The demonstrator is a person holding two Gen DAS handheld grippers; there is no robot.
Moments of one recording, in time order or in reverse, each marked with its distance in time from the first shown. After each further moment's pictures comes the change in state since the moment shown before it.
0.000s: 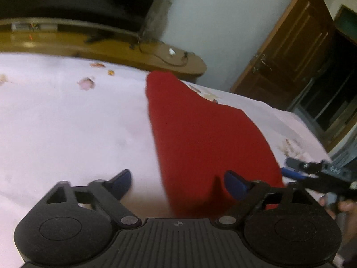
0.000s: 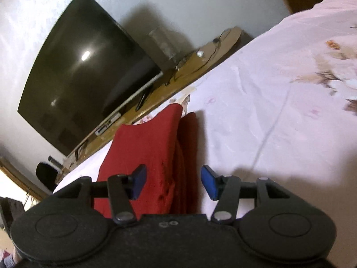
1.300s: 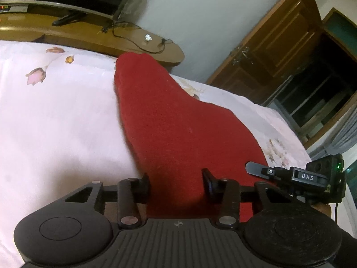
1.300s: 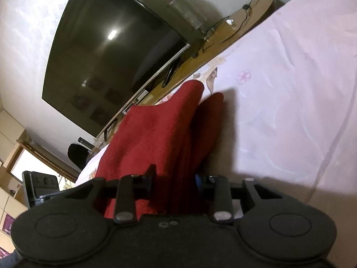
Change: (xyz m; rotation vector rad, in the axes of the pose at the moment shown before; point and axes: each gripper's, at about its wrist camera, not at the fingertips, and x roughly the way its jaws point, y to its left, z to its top) left arm 0.056 -0.011 0.009 0.003 0.043 -0.152; right arm 0.066 -0.015 0.015 0.005 0.141 0.203
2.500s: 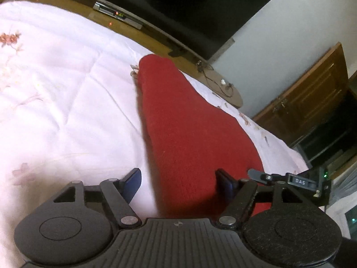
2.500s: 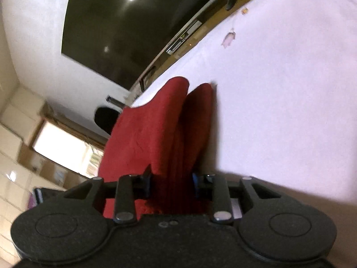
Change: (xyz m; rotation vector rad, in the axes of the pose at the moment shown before) left arm -0.293 0.245 -0.076 -0.217 -0.157 0.138; right arm 0.204 0.189 -0.115 0.002 0.217 0.138
